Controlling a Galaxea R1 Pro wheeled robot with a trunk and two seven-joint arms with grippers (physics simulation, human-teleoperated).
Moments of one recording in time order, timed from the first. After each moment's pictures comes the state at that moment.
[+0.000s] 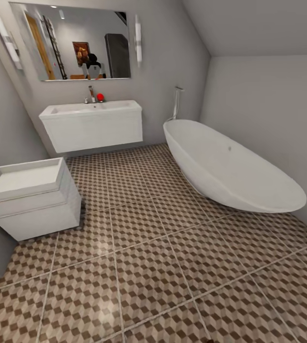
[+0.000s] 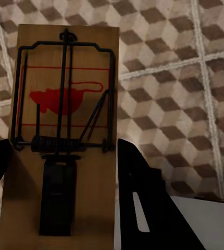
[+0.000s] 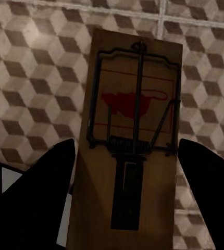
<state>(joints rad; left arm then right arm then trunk) -0.35 0.02 -1.32 -0.02 1.38 -0.27 0.20 -0.37 0.00 0.25 -0.01 0.17 -0.27 -0.04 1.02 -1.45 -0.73</state>
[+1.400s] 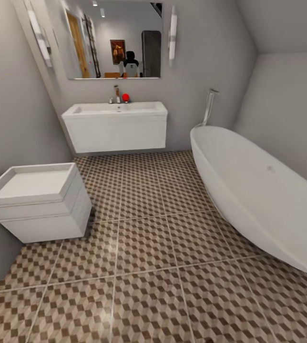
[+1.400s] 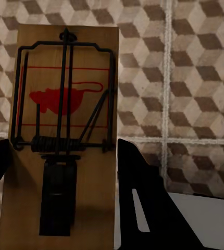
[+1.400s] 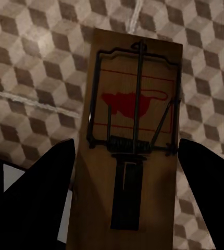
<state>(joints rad) -0.35 0.02 -1.32 -0.02 1.38 -0.27 0.20 -0.37 0.00 0.25 -0.01 0.17 -0.27 -0.04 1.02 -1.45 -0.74</state>
